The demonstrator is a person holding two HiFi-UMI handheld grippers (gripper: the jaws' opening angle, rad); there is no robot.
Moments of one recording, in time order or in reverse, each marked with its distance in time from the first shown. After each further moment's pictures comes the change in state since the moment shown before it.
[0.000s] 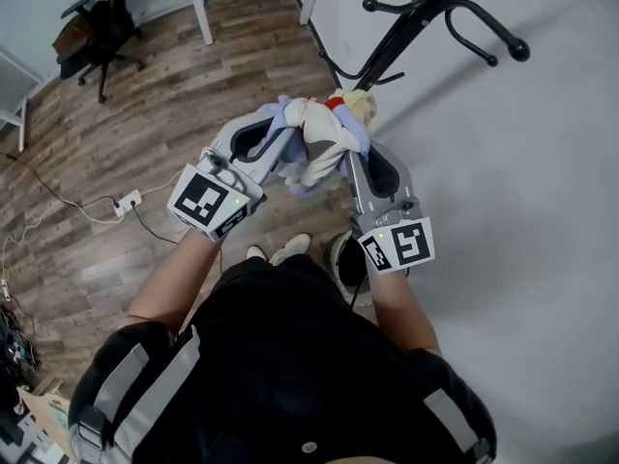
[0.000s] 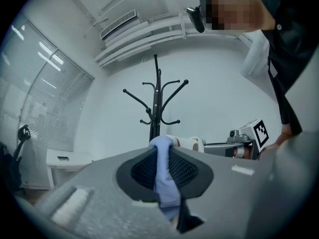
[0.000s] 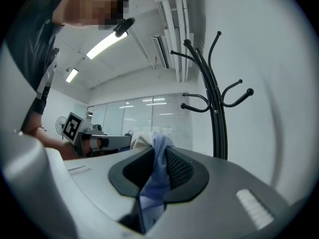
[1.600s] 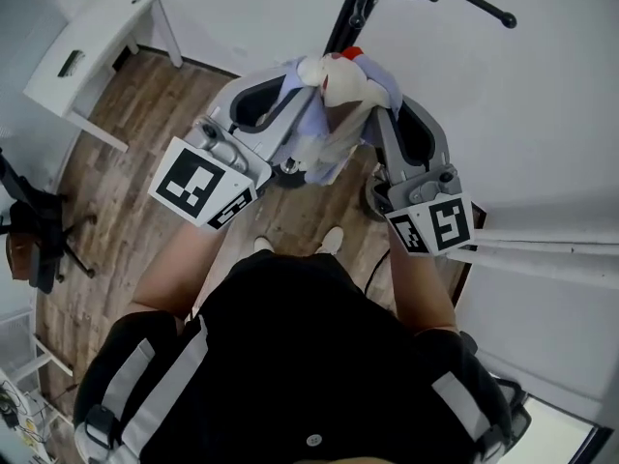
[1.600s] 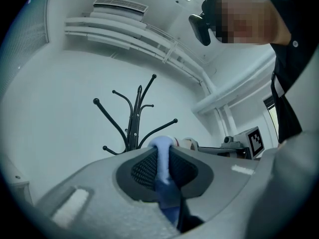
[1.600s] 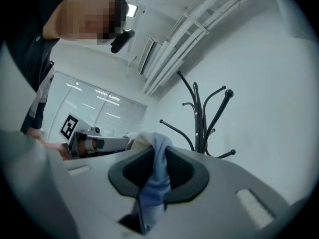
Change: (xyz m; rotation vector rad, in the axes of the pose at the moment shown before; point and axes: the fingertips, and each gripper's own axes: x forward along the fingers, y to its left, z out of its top) left arm 0.019 0.073 0.140 -0.089 -0.133 -0.828; right arm 0.078 0.067 0.136 -0.233 -0.107 -0.761
